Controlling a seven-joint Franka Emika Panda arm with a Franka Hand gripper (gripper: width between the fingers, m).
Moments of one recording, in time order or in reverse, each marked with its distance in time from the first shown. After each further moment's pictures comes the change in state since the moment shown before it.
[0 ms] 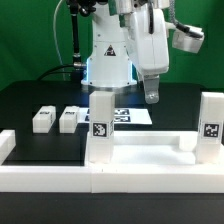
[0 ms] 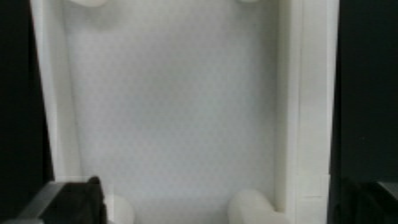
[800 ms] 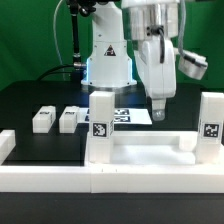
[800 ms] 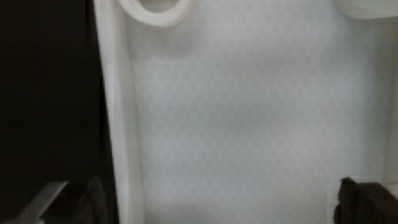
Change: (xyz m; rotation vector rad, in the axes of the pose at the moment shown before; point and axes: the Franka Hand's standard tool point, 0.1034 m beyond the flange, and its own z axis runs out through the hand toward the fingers) arm -0.016 0.046 0.039 -0.027 0.042 -0.003
